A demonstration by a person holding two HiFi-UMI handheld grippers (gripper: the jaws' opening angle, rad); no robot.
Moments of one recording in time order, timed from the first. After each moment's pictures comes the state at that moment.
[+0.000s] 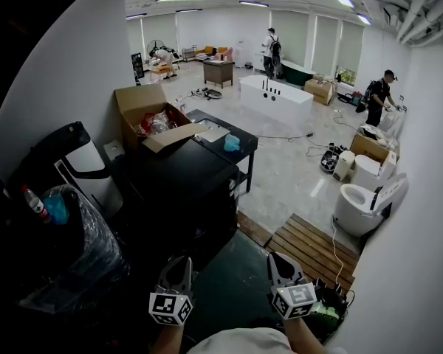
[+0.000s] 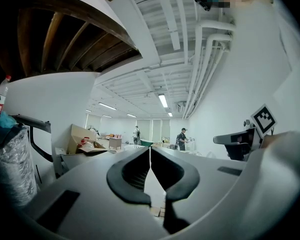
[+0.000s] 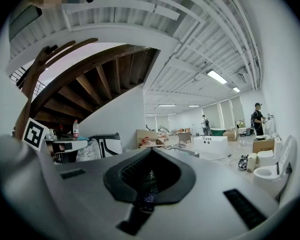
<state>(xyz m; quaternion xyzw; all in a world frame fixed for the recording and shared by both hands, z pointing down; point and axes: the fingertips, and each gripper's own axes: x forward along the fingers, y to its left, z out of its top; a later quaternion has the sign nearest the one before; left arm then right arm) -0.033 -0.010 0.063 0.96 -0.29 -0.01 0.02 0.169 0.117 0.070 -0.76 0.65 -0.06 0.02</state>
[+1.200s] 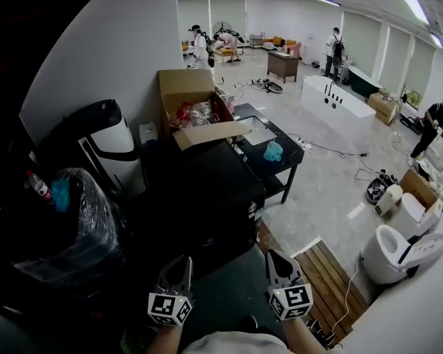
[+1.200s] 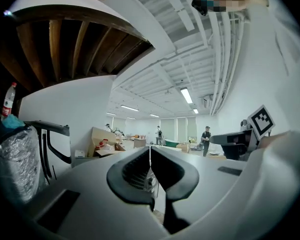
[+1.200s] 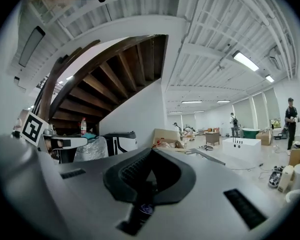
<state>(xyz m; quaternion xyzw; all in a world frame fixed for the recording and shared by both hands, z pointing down) 0.096 -0.113 0.060 0.90 -0.44 0.00 0.02 0.319 -0.068 0.067 -0.64 0.77 -0.04 0.00</state>
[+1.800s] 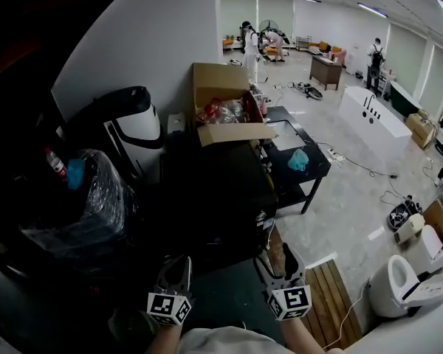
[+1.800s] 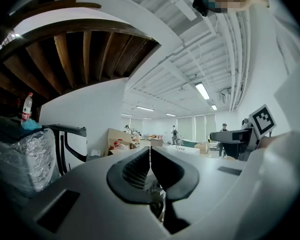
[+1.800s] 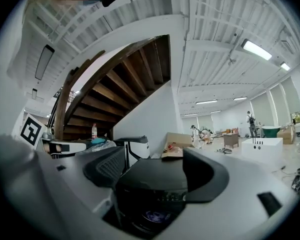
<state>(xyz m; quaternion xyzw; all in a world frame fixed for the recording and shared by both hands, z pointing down) 0.139 -0.118 0.061 0.85 -0.53 0.00 0.02 0.367 -0.122 0.058 -0.56 0.83 -0.03 0.02</state>
